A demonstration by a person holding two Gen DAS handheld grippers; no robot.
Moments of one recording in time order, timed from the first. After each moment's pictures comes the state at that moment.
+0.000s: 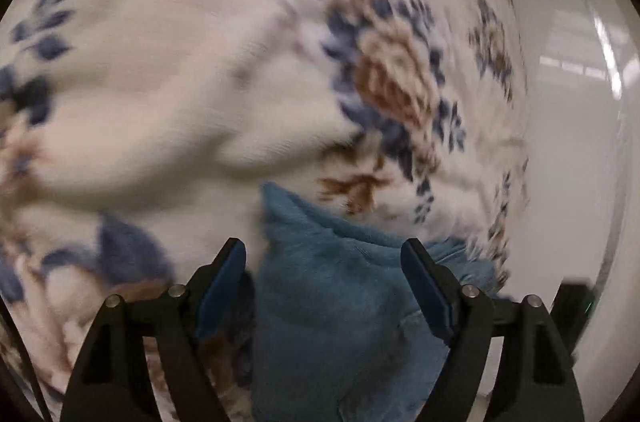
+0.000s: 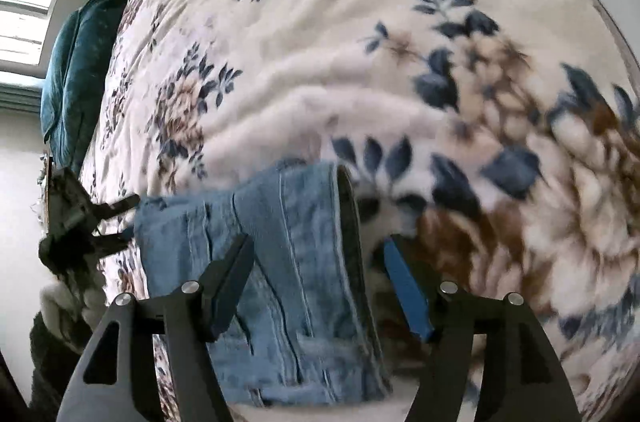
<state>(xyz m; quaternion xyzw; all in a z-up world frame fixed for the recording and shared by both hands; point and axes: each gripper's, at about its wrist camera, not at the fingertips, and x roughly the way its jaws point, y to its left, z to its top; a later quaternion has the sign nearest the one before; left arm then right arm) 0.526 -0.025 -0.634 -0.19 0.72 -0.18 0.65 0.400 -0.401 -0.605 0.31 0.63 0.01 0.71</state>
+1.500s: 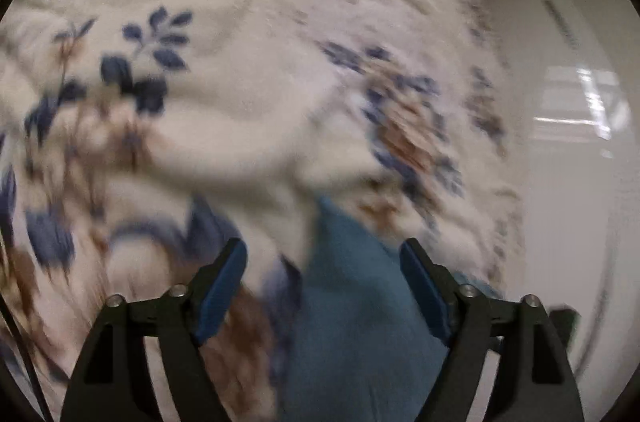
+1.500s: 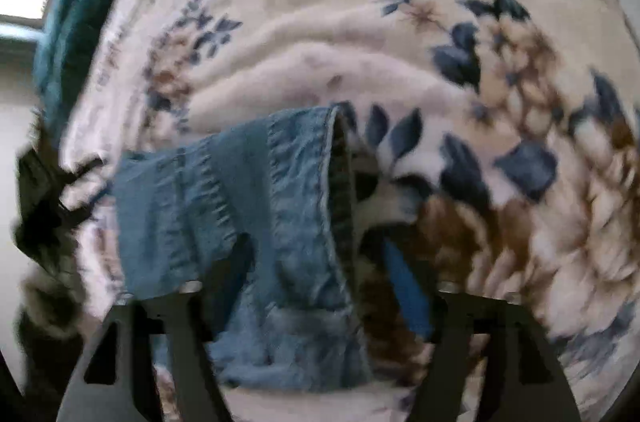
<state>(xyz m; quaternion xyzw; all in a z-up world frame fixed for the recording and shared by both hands) 0.483 0.032 -0.603 -0.26 0.62 -0.14 0.72 0.379 -0.393 -0.617 0.27 0.66 0.05 0.70</state>
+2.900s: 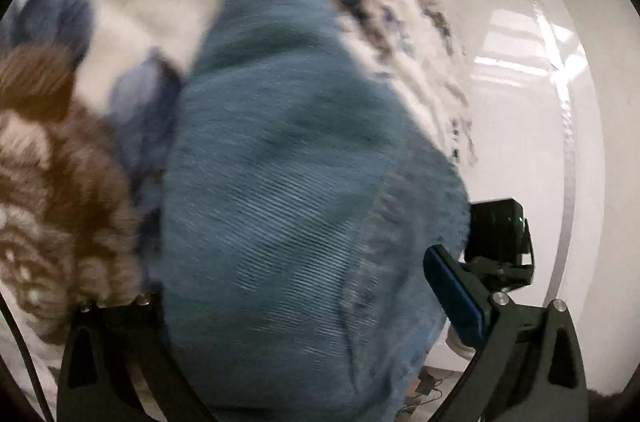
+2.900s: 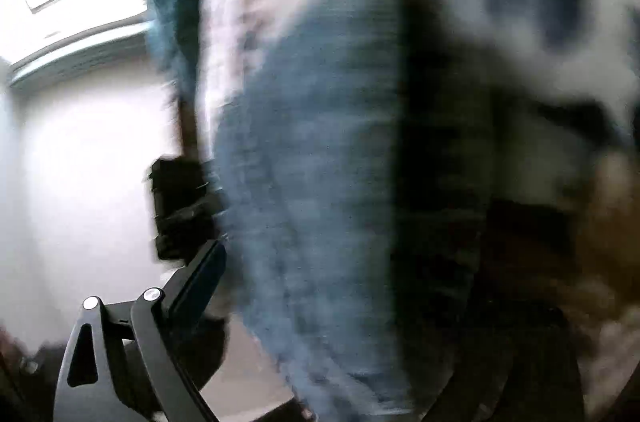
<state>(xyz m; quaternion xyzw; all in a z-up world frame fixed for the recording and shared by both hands) 0.444 -0.051 -0.658 -0.28 0.66 -0.28 0.64 0.385 -0.380 -0.693 0.44 0.63 0.30 0.57</state>
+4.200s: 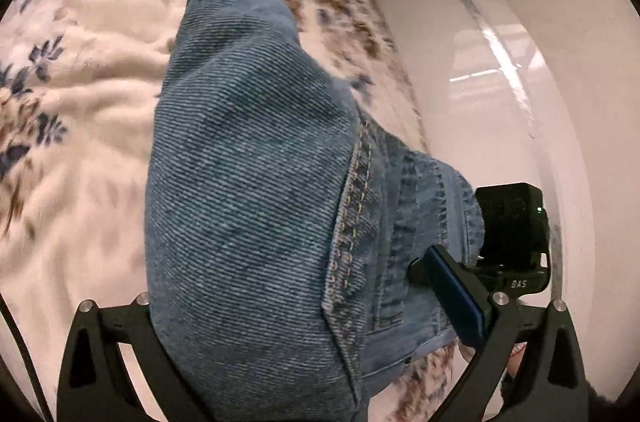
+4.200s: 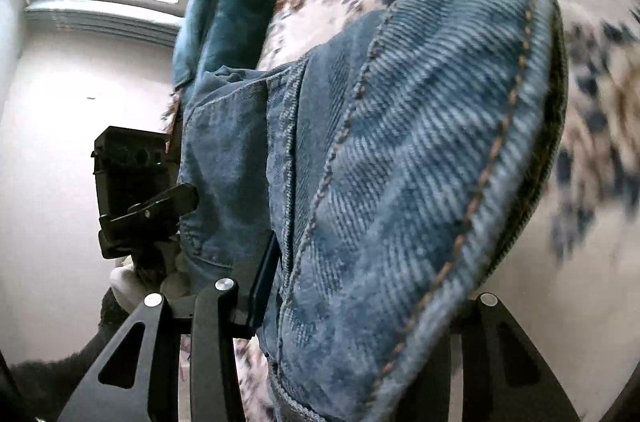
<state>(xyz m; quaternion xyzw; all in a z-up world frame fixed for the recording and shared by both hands) 0.759 -0.059 -0.560 -0.22 0.58 -0.32 0.72 0.702 -0.365 -0.567 0.32 0.57 0.30 0.69</state>
